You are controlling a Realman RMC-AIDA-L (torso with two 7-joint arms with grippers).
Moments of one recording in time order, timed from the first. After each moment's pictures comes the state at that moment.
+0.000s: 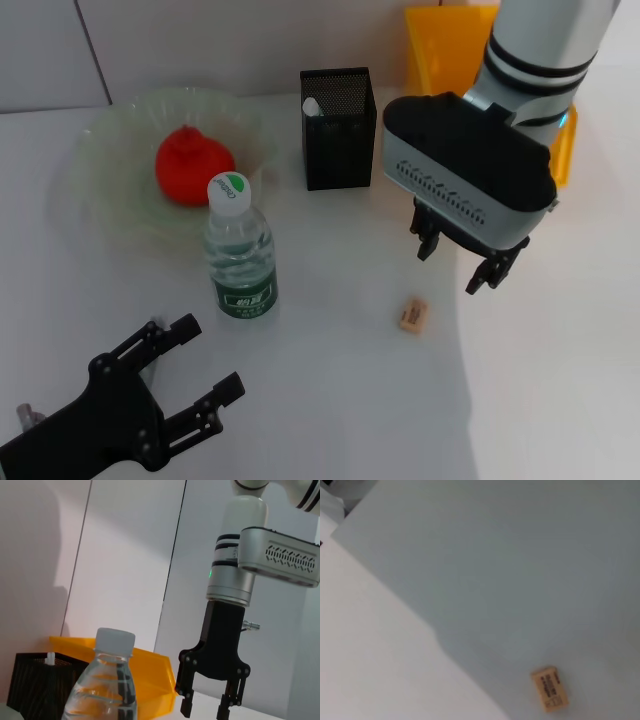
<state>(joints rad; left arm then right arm) -0.18 -2.07 1.30 0.30 1.14 1.65 -0.74 1.07 2.09 -1.39 -0.99 -2.77 -1.76 1.28</state>
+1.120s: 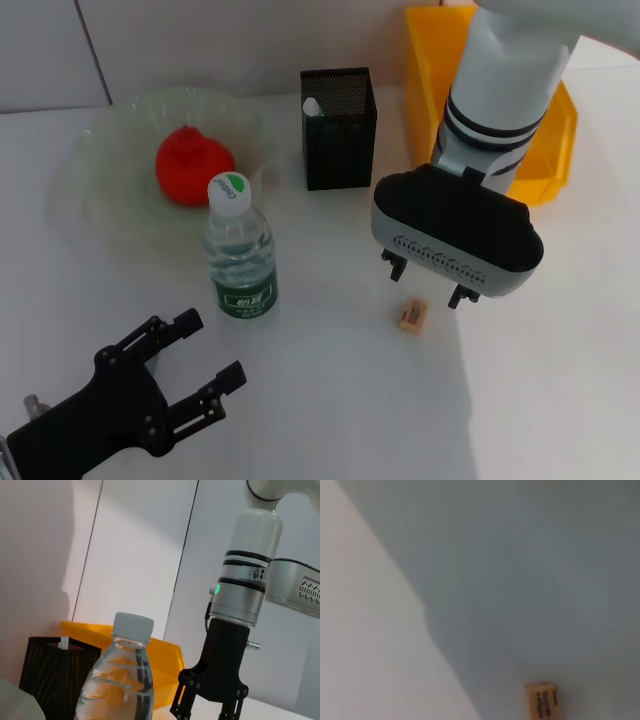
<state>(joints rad) -0.20 -2.07 1.30 0.30 1.14 1.60 -0.78 1.06 2.09 -1.56 -0.86 -2.69 -1.55 1.11</state>
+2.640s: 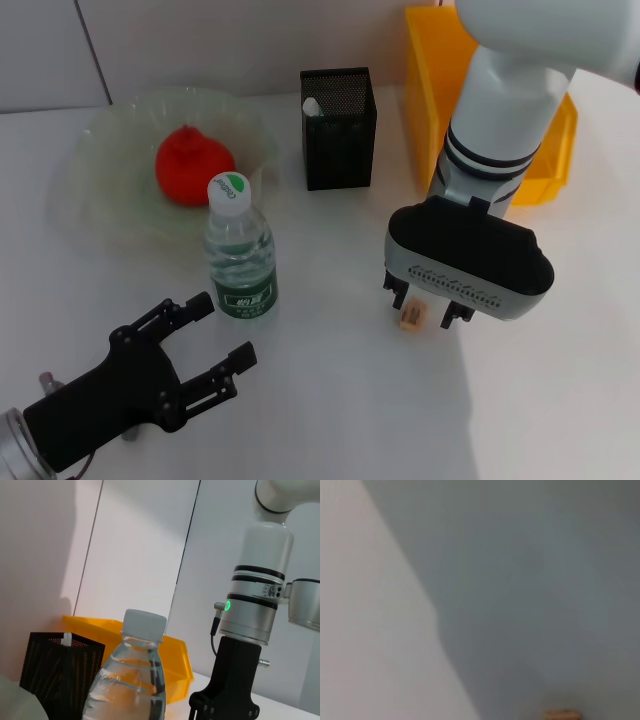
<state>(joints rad) -0.26 -2.07 1.30 0.29 1.14 1.54 -0.81 1.05 2.09 -1.58 -0.74 -2.63 -1.45 0.99</state>
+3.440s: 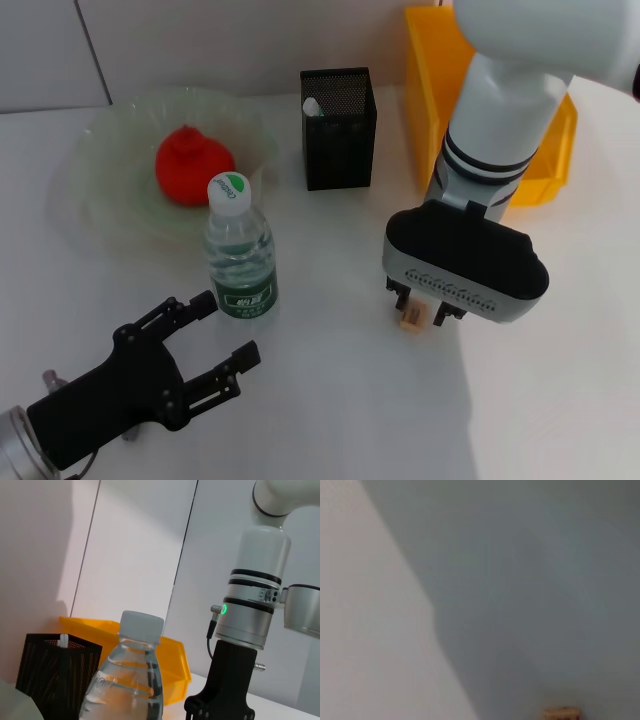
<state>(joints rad) -0.26 -2.07 1.30 0.29 1.14 1.54 -0.81 1.05 2.09 -1.60 -0.73 -2.62 -1.43 1.00</state>
